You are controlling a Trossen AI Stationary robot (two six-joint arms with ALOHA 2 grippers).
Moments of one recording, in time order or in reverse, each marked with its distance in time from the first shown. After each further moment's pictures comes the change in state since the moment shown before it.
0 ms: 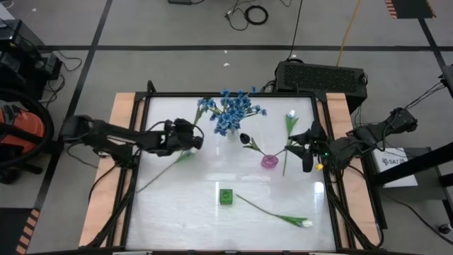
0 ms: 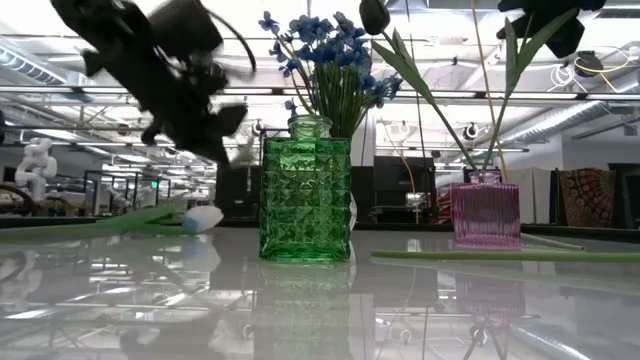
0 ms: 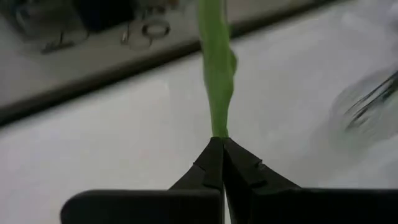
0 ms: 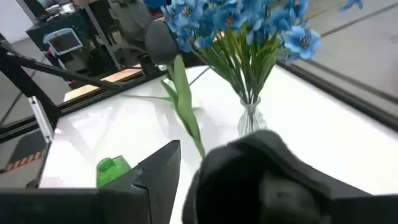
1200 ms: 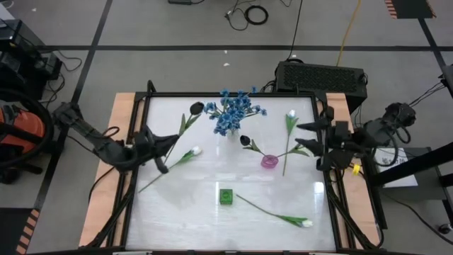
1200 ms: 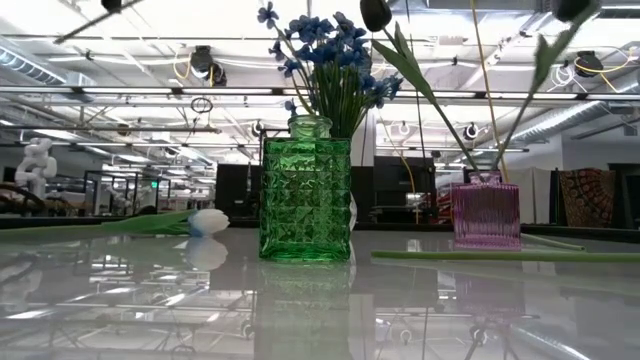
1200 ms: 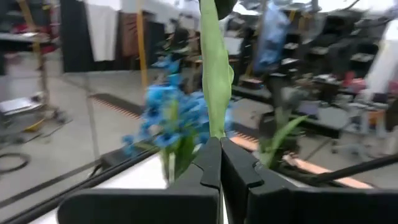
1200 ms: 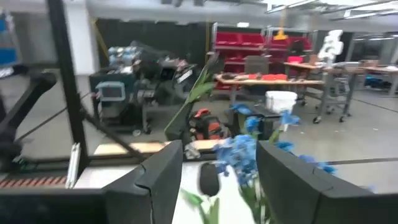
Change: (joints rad) left arm -0.655 -0.516 0.001 0.442 -0.290 0.616; right arm 0.129 0.030 0.168 0.371 0.070 -0.638
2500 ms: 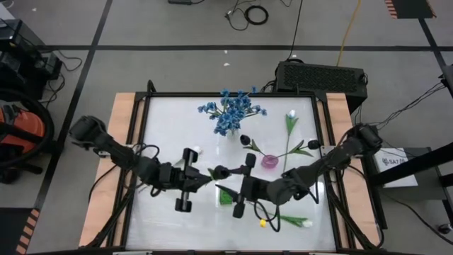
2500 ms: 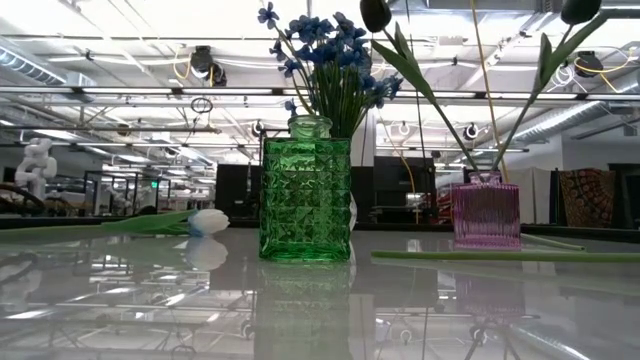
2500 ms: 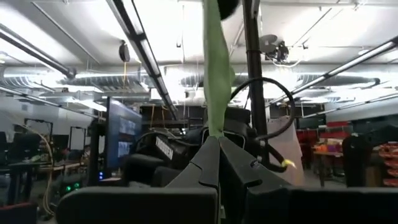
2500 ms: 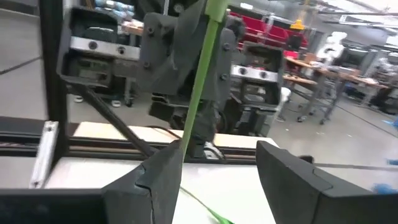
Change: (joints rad) left arm 0.105 0.703 0.191 0.970 0.762 0.325; right arm -0.066 0.994 0.407 0.485 0.005 -0.110
